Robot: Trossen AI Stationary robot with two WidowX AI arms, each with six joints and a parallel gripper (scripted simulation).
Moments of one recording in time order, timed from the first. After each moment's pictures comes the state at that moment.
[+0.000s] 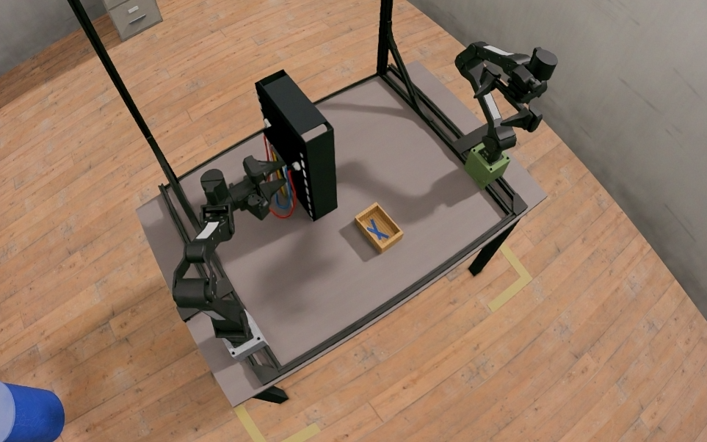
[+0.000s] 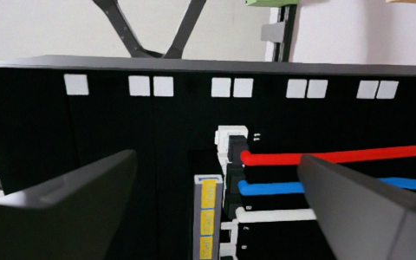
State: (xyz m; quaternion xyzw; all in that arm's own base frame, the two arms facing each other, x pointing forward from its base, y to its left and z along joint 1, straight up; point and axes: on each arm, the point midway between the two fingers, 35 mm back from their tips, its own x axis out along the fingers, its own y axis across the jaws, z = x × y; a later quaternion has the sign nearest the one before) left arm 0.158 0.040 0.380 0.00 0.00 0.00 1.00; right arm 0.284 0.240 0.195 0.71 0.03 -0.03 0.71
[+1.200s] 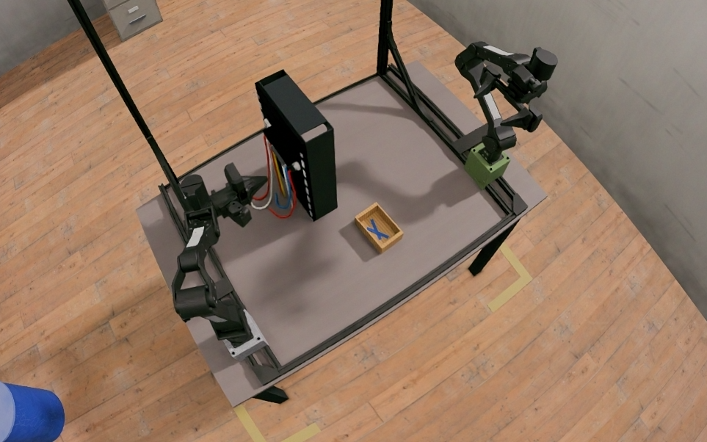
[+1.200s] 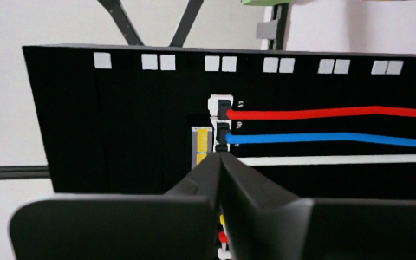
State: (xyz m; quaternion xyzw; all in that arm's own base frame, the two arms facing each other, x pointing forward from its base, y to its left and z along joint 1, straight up) left arm 0.158 0.040 0.380 0.00 0.00 0.00 1.00; right arm 0.236 0.248 0.196 0.71 0.04 -0.03 0.71
